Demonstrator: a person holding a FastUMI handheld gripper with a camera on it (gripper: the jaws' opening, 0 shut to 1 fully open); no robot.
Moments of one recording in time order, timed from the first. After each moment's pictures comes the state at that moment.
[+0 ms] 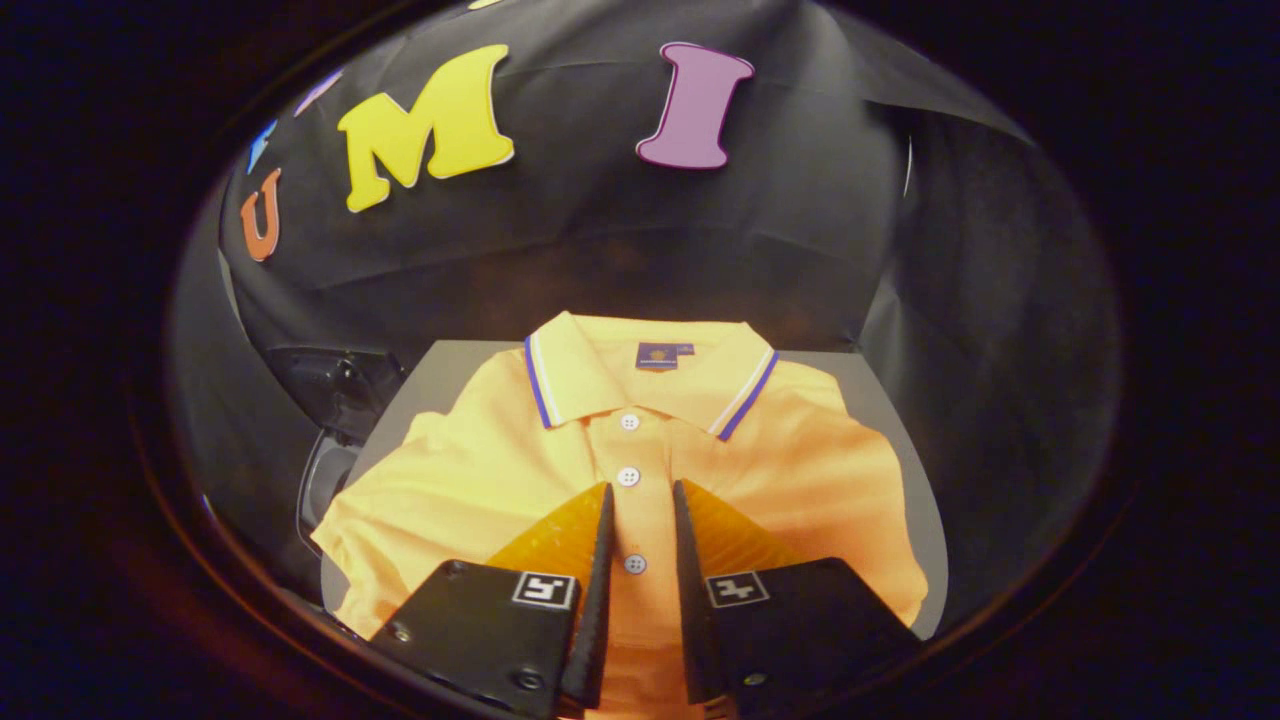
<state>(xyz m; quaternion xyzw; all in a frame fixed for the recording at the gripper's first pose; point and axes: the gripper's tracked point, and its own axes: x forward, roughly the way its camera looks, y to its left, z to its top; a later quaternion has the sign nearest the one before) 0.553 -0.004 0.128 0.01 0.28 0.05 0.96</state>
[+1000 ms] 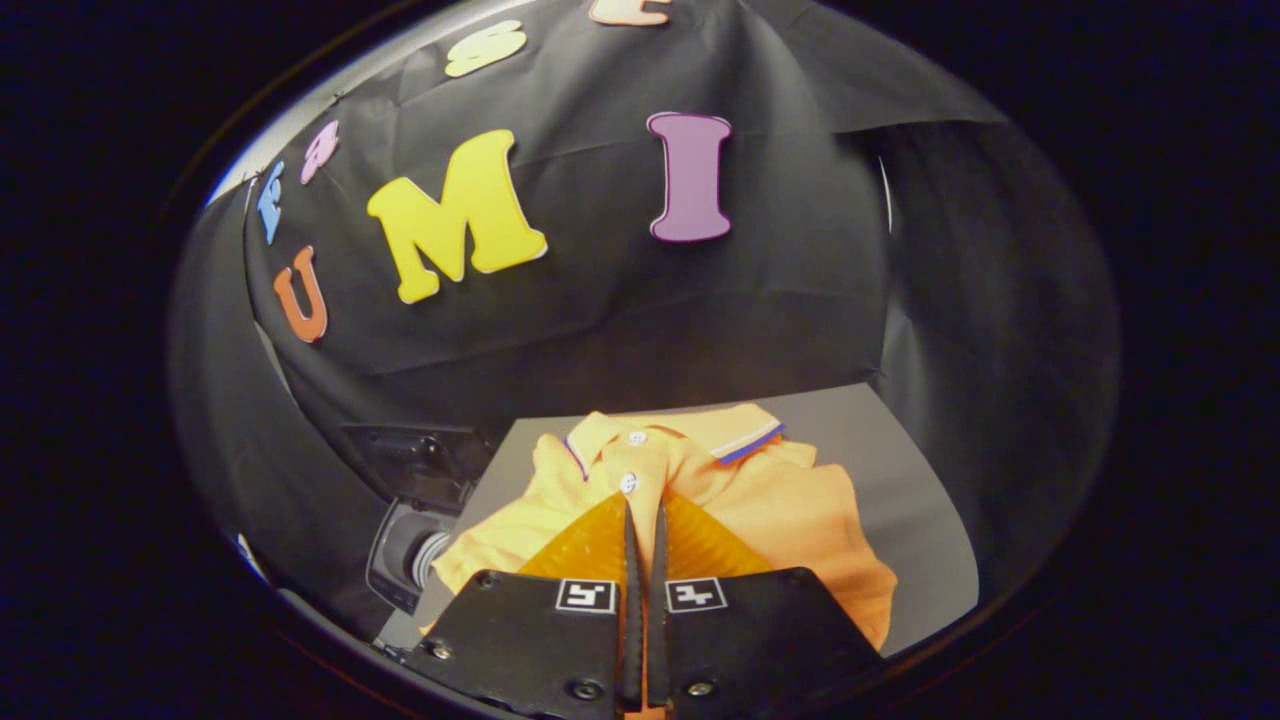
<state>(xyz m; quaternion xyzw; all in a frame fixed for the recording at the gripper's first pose) 0.504 0.024 0.198 0.09 0.17 0.11 0.97</state>
